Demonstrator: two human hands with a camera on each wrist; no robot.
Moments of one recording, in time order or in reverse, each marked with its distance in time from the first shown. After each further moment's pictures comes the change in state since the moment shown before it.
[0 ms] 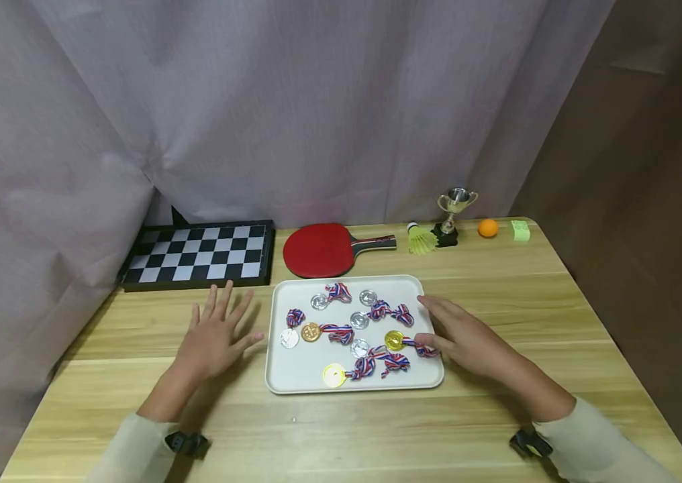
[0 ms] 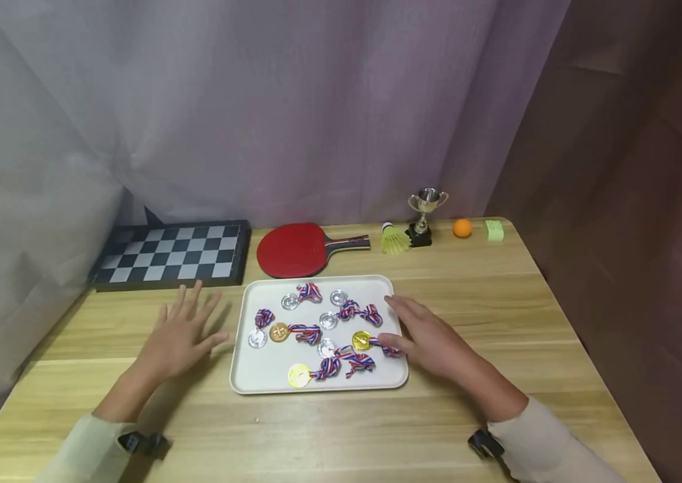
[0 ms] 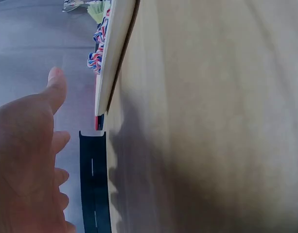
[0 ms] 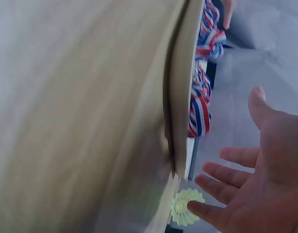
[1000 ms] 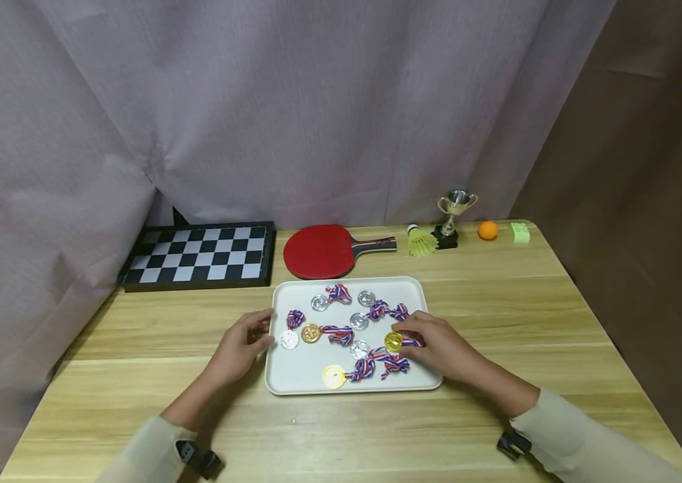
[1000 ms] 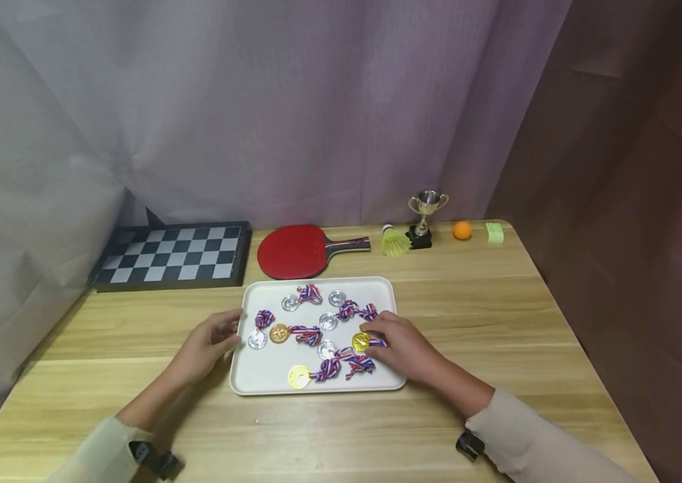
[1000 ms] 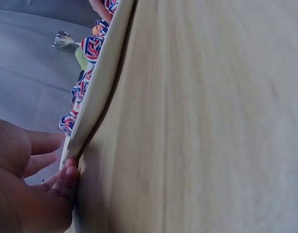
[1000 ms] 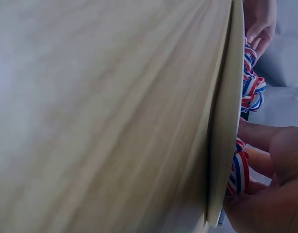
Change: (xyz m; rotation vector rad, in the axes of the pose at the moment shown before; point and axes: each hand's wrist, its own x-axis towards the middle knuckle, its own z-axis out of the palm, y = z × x) left_hand 0.005 0.038 0.024 -0.896 0.045 -0.096; right_hand 0.019 -0.009 0.037 0.101 0.057 -0.177
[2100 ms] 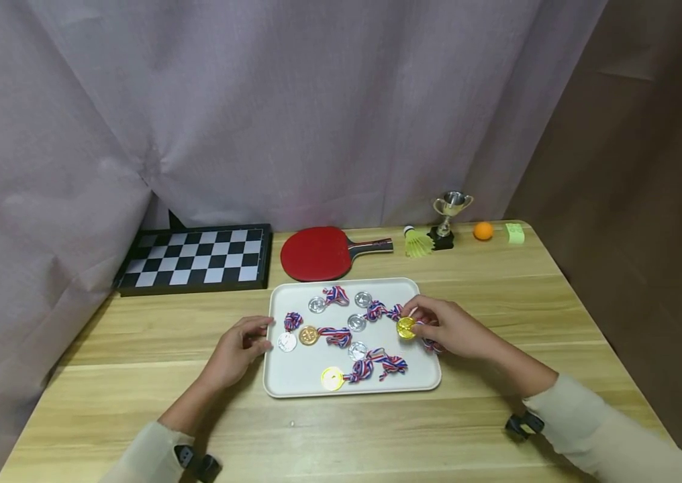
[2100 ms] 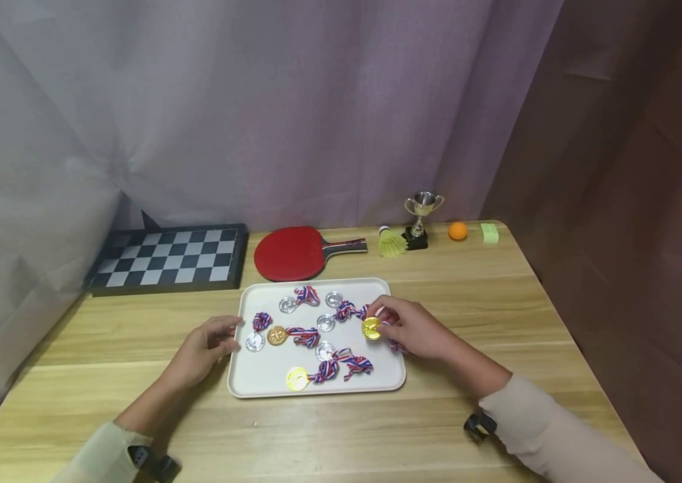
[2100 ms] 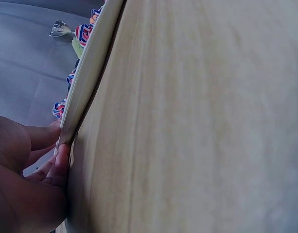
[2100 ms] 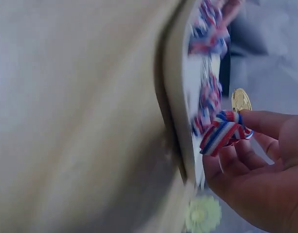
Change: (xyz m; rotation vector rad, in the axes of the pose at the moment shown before) left_hand 0.000 -0.007 0.000 0.021 0.011 -0.033; right_hand 0.014 0.007 -0.041 0.303 -0.111 0.121
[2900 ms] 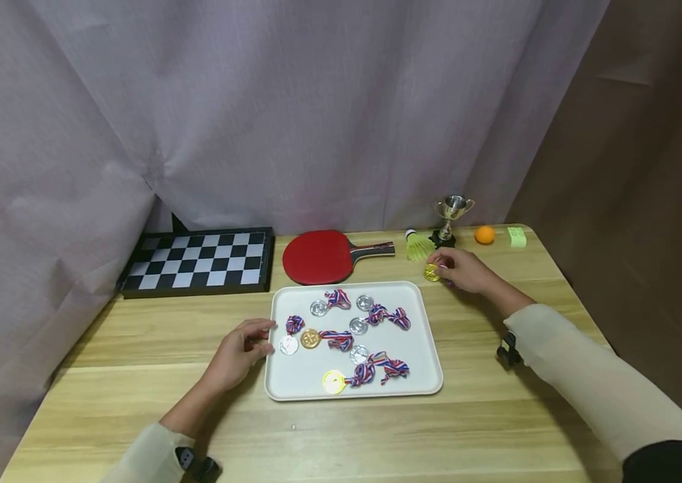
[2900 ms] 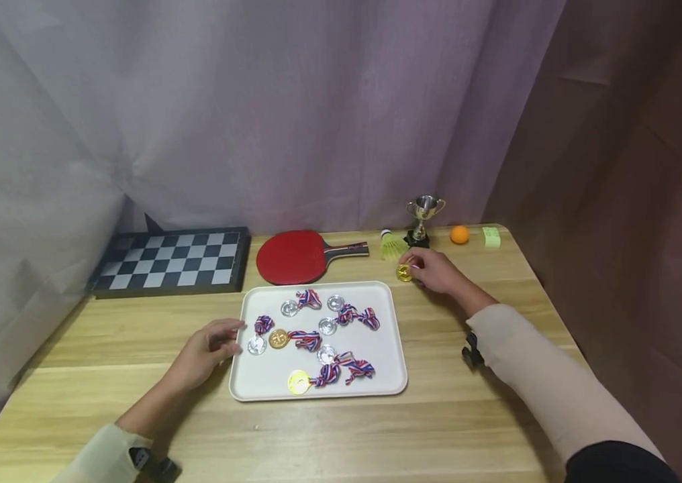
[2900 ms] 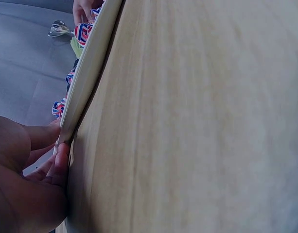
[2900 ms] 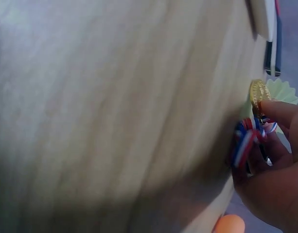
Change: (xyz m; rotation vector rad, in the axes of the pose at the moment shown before) left_hand 0.001 -0.002 -0.001 -0.019 -0.004 0.004; right_hand 0.085 0.088 -0.080 -0.187 0.163 0.029
